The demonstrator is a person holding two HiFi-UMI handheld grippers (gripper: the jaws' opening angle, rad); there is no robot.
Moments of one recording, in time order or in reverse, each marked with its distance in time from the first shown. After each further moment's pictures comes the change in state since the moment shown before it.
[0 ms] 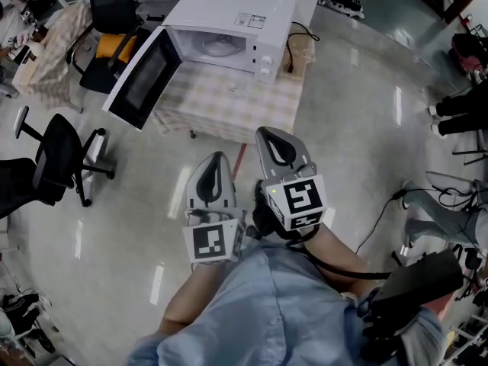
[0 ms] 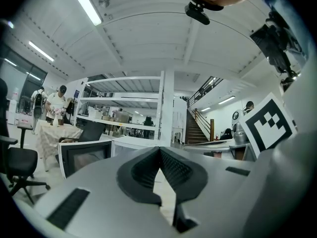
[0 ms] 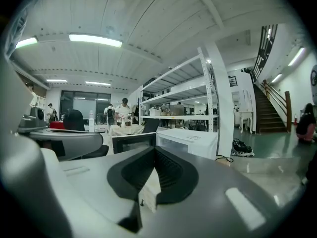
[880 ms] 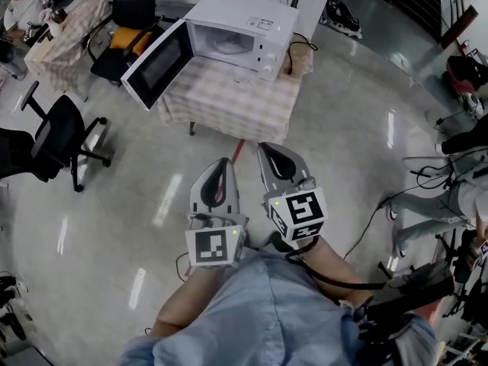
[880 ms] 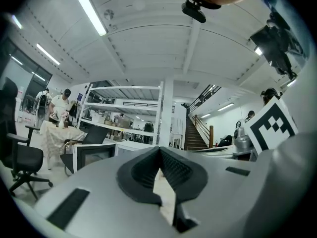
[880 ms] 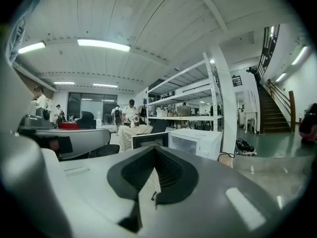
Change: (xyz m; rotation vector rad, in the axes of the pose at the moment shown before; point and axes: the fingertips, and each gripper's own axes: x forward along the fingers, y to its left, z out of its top) left arm -0.118 -0.034 0.014 -0.001 -0.052 -0.012; right arm -0.102 0.077 -0.006 -0.004 0.001 0.060
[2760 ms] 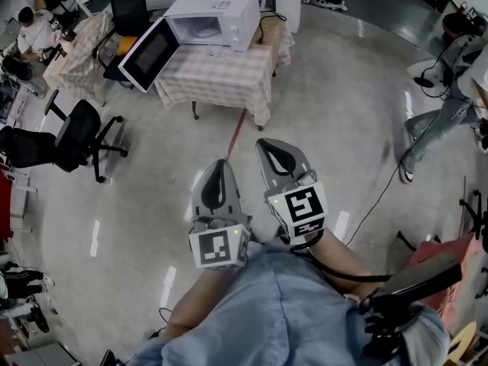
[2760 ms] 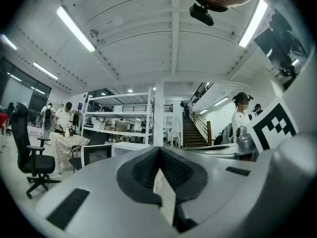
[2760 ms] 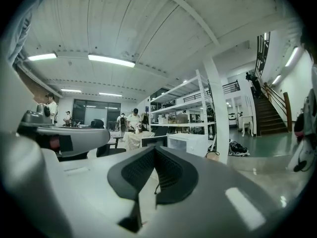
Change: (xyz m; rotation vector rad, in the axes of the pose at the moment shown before) left arm -0.168 -0.203 -0.008 0.093 -0.006 0.038; right arm -0.260 0.002 -0.029 0.004 -0.091 0.022
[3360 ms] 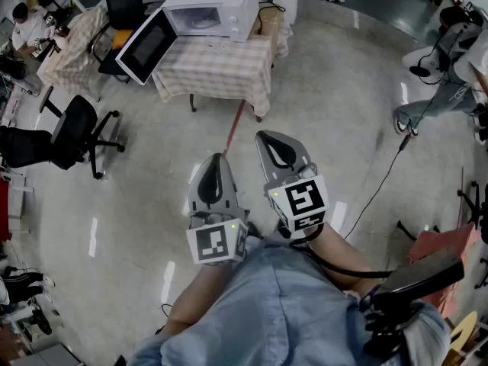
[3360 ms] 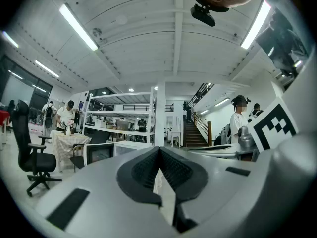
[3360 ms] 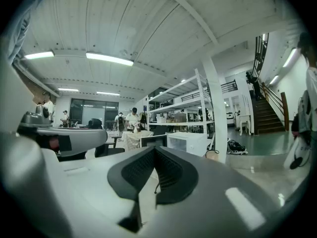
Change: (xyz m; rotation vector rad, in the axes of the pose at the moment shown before) left arm -0.007 0.030 -0.002 -0.025 -0.011 0.021; right arm 0.012 0.016 -0.003 0.004 0.001 -0.027
